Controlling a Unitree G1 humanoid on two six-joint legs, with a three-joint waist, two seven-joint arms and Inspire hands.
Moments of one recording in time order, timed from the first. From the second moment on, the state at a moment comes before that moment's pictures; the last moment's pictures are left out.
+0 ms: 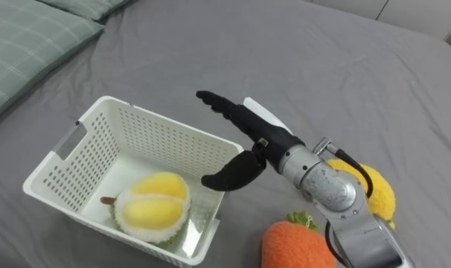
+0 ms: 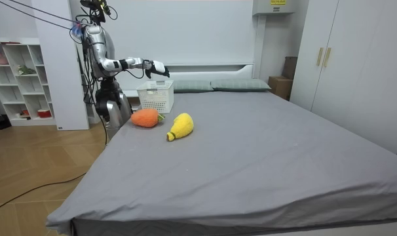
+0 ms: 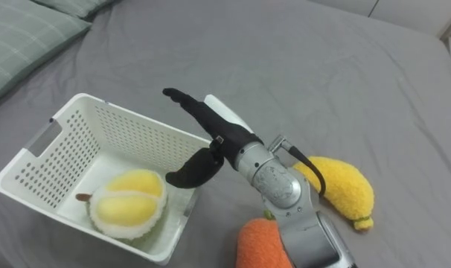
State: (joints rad) left arm 0.11 0.21 0.10 1.10 -0.13 0.10 0.01; right arm -0.14 -0.23 0.34 -0.17 -0.29 0.24 0.36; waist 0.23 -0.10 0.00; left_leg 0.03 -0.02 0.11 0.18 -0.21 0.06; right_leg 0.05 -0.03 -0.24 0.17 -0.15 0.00
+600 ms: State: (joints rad) left arm 0.15 0.19 0.21 1.11 -0.12 0.10 0.00; right arm -0.03 -0.27 0.11 -0.15 -0.33 0.22 0.22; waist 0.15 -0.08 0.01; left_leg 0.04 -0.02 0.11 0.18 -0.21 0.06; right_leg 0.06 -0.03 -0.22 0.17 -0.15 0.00
